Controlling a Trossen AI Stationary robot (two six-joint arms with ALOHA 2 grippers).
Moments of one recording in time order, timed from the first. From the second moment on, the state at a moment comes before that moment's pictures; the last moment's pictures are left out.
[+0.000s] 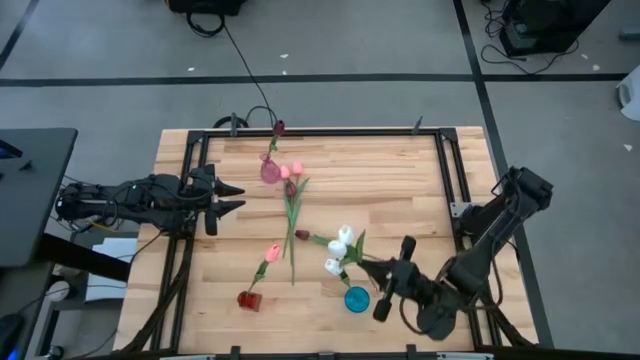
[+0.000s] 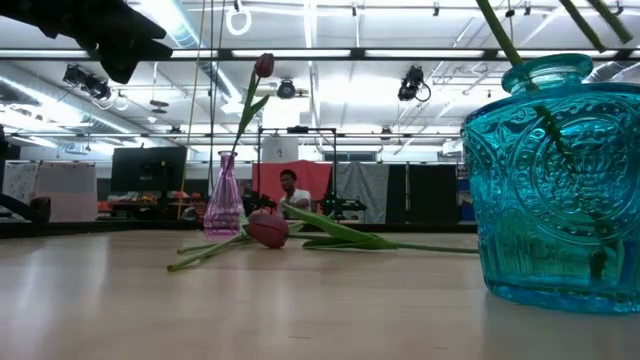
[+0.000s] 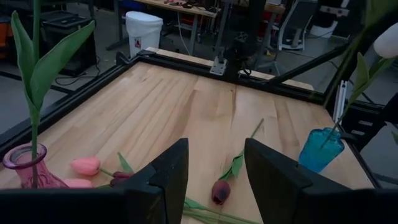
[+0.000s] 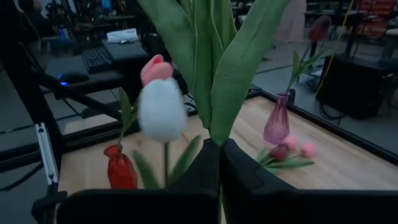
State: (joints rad) left arm -0.08 0.35 0.50 -0.36 -0.24 -0.24; right arm 0.82 1.58 1.27 -0.27 1.25 0.65
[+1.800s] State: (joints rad) left arm -0.08 0.35 0.50 -0.37 -0.24 -0.24; right arm 0.85 1.80 1.27 0.50 1.25 -0.05
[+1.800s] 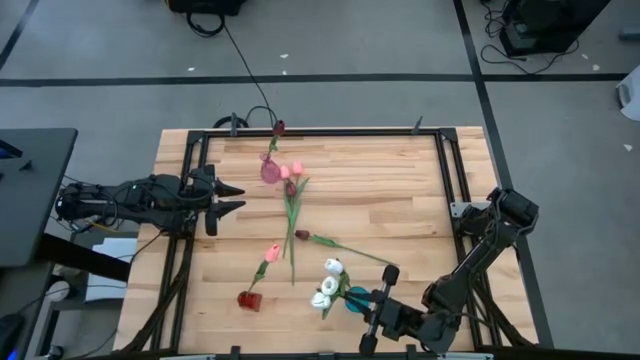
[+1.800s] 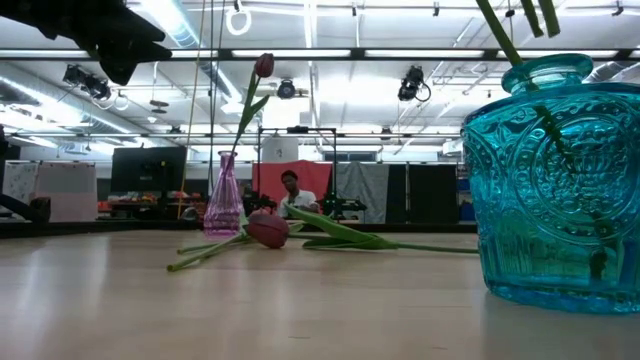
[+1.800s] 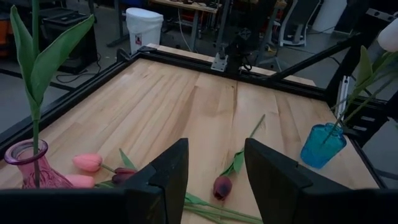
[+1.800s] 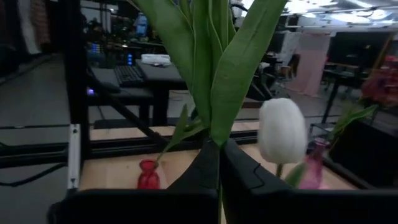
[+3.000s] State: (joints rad) left arm -0.08 0.35 0.50 -0.30 -0.19 -0.23; right arm 0.20 1.57 1.27 -0.85 0.57 0.65
